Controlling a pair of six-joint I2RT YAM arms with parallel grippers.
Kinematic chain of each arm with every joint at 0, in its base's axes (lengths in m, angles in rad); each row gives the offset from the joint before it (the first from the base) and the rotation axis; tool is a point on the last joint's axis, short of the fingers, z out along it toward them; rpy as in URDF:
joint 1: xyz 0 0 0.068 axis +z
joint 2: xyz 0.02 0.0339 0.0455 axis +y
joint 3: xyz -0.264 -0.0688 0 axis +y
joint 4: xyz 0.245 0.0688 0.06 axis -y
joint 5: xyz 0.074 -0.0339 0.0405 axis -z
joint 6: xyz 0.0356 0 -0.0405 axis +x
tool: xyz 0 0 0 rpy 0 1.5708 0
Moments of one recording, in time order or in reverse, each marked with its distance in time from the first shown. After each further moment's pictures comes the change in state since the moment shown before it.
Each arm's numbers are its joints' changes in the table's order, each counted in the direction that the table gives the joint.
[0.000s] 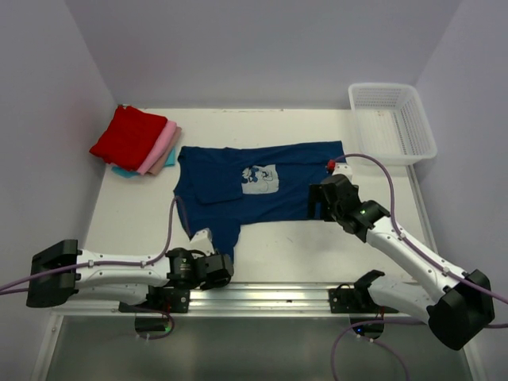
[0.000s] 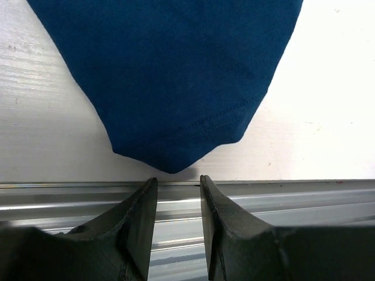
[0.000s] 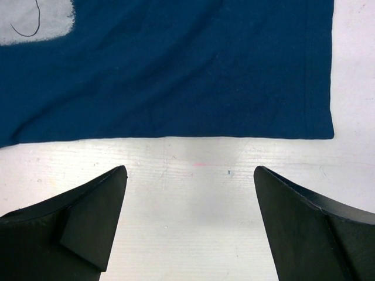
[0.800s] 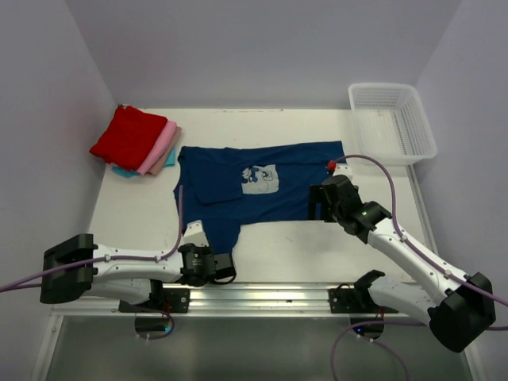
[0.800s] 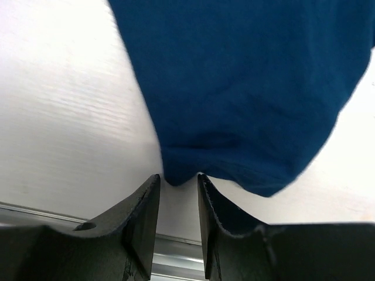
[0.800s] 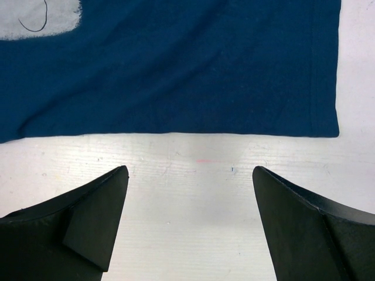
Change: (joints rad) left arm 0.018 0.138 -0.095 -0.180 -0.217 -0.061; right arm -0.001 -0.025 0.009 -0.007 -0.022 0.000
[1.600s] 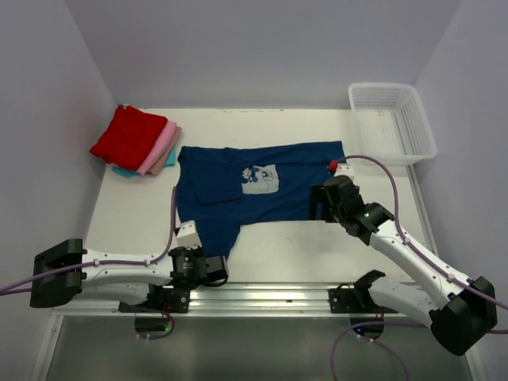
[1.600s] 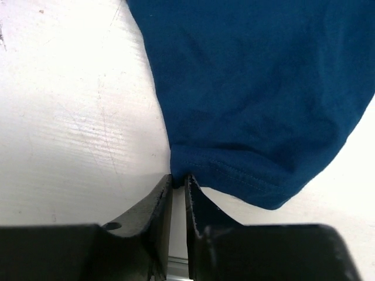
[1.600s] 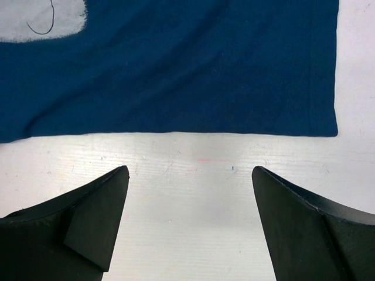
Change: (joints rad) left arm 0.000 -0.095 0.089 -0.011 -0.111 0.037; right arm 0.000 -0.023 0.000 -0.008 -0.003 0.002
